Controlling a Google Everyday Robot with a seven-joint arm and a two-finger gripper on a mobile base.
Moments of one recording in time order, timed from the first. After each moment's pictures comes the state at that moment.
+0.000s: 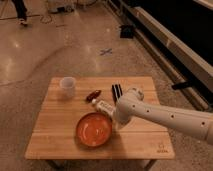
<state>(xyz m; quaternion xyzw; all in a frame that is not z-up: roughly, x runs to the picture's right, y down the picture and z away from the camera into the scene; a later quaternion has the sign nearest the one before) 0.068 0.178 0.807 -0.26 -0.17 -0.26 0.91</state>
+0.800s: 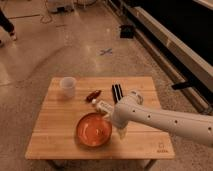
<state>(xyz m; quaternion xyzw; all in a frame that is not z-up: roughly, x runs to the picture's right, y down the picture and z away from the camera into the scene) 0.026 0.204 0.767 -0.22 -0.22 -0.34 0.89</state>
